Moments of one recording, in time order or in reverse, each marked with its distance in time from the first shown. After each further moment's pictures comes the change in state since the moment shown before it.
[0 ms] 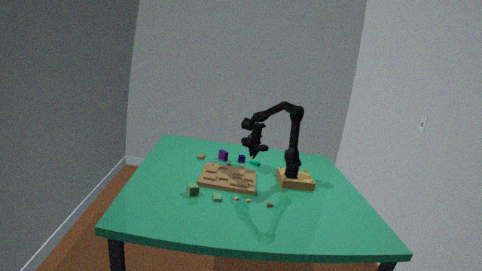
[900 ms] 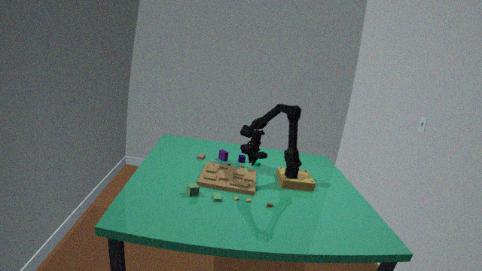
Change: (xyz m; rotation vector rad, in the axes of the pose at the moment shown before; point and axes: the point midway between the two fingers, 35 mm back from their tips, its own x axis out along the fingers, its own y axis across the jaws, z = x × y) arm 0.044 0.002 -0.001 0.000 0.000 0.000
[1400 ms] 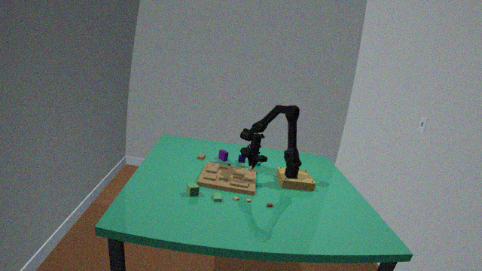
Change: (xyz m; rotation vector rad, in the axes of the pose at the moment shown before) arm 0.020 0.004 -0.001 0.000 0.001 0.003
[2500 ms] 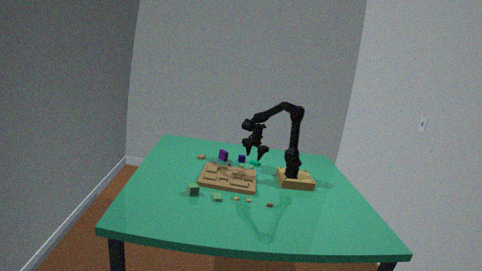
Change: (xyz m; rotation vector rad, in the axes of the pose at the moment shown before) arm -0.061 -0.001 0.000 0.000 0.000 0.001
